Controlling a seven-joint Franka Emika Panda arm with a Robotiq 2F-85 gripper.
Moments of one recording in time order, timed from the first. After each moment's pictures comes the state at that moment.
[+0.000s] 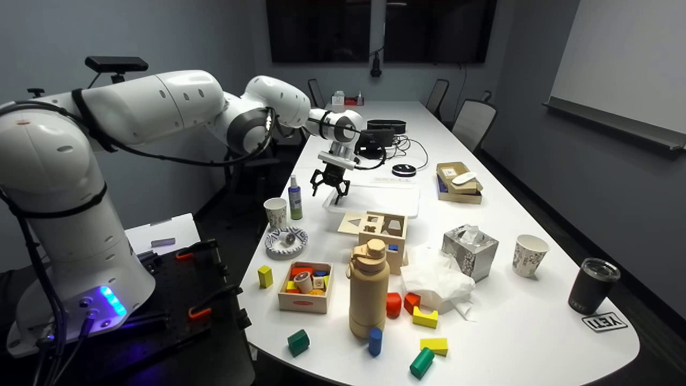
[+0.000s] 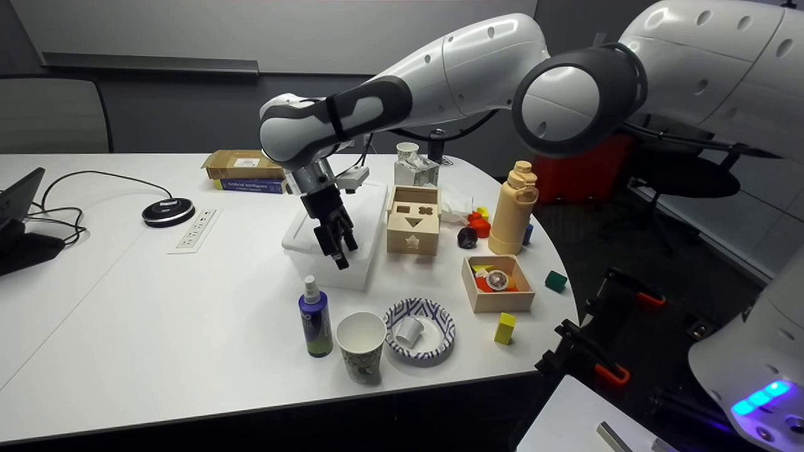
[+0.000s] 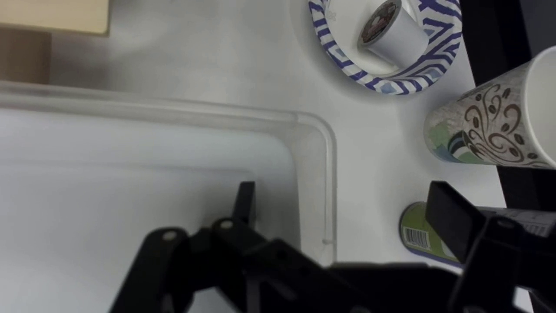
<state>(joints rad) 0.18 1.39 0.26 -0.63 -0.21 1.53 -0.43</state>
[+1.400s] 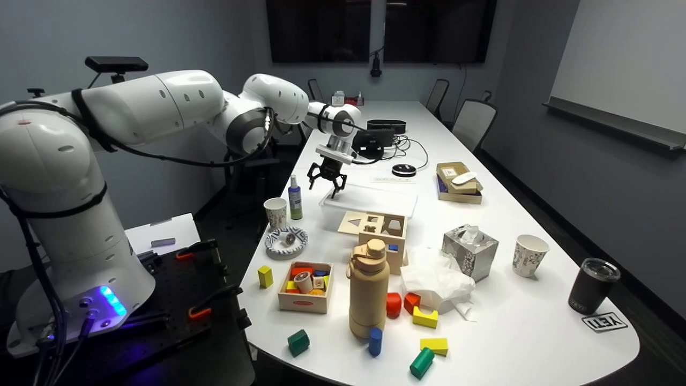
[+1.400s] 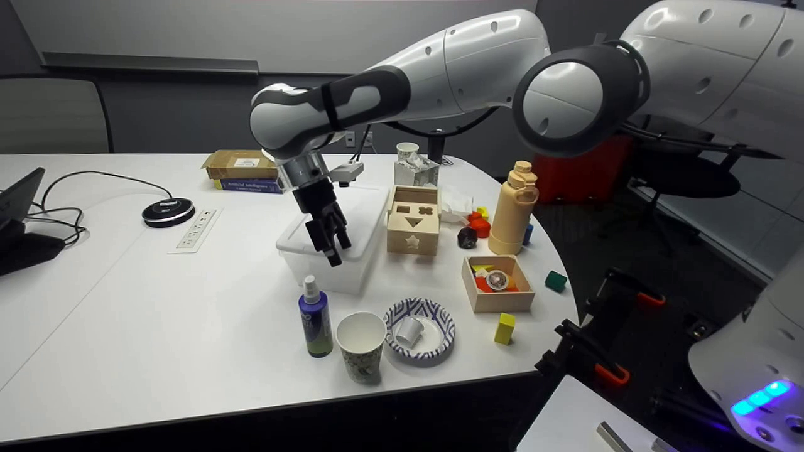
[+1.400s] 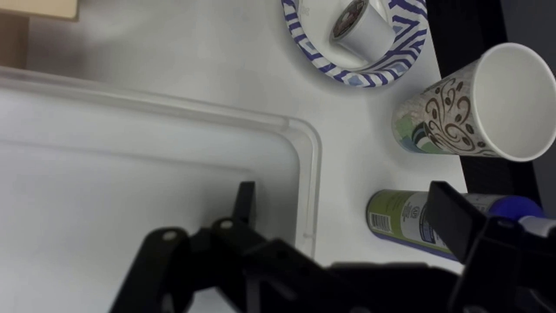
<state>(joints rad) 0.19 1.39 0.30 -0.59 -0.21 1.48 -0.43</state>
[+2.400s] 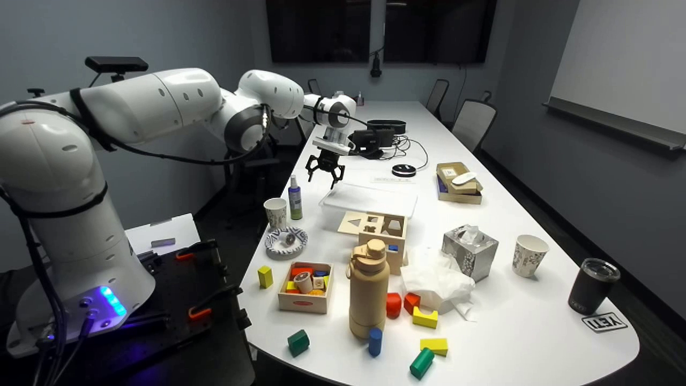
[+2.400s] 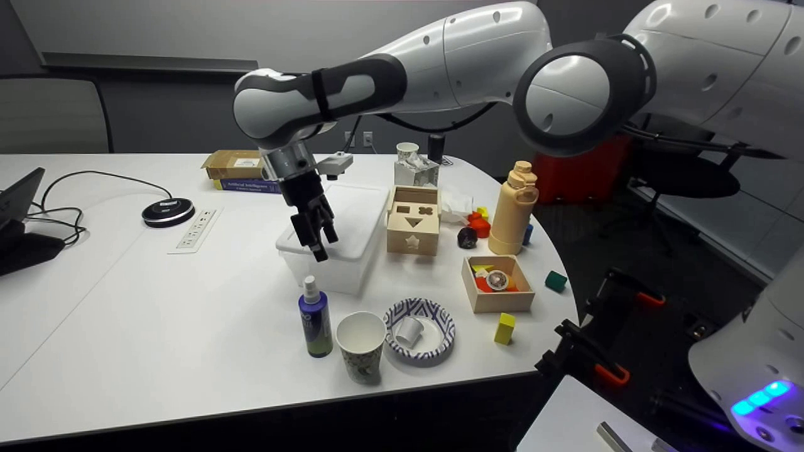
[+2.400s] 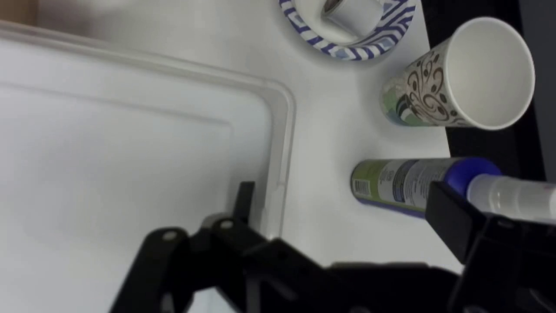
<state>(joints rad) 0.23 1.38 0.32 -0.55 -0.24 1.49 -0.41</state>
